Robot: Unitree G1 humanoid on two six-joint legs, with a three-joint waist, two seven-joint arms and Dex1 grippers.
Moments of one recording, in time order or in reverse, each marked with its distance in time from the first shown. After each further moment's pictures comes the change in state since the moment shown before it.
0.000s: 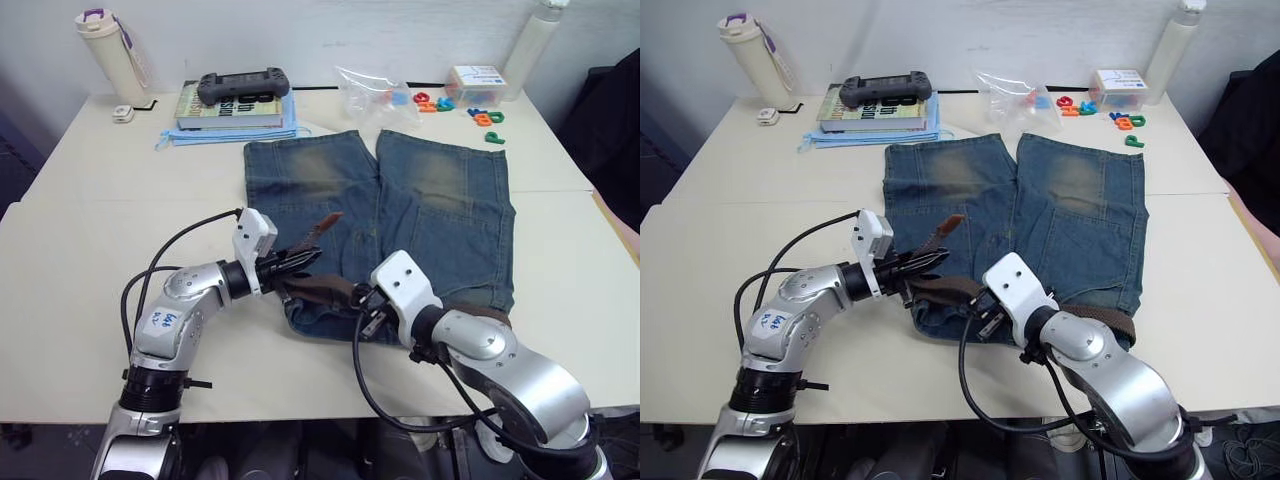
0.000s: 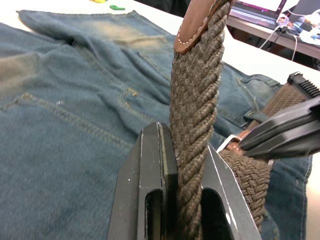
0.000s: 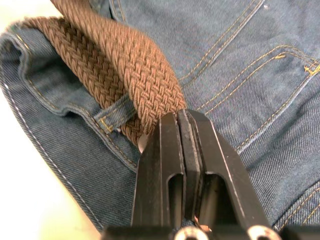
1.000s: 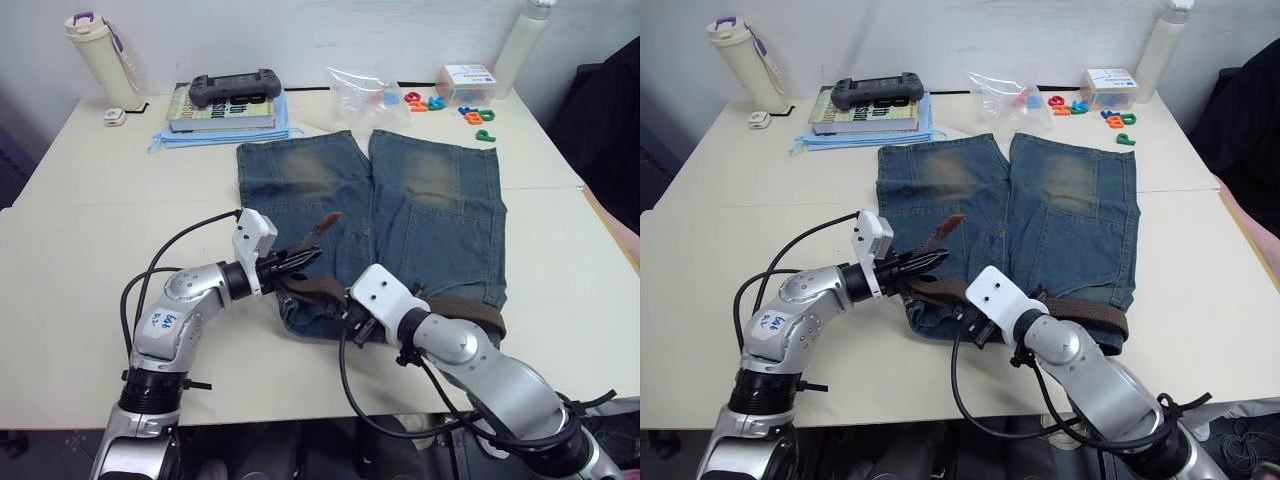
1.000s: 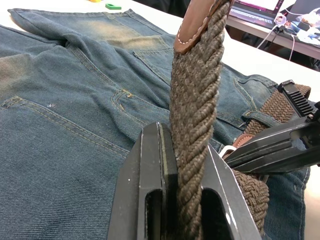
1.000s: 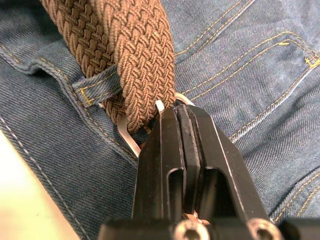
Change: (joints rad) left arm 0.006 0.002 -0.005 -0.003 -0.007 0.008 0.025; right arm -0.040 -0.072 0.211 0.068 -0.153 -0.087 -0.023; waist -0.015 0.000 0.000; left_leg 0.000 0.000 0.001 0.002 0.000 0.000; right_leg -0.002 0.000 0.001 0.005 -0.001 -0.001
